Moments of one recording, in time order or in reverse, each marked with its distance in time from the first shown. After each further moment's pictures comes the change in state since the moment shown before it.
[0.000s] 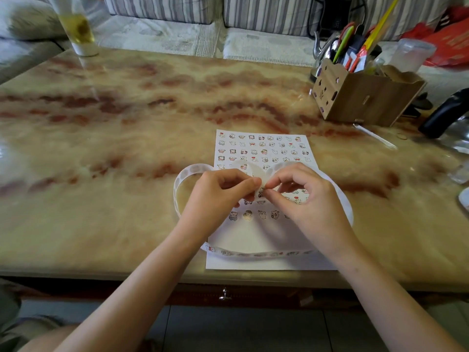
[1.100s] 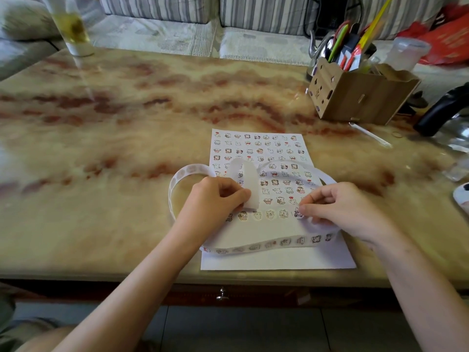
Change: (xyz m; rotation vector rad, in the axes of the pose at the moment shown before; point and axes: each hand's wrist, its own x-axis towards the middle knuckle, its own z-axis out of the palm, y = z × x) left_hand 0.002 -0.011 0.003 0.248 0.023 -0.122; right_hand 0.003 0.022 -0.050 0.024 -0.202 0.696
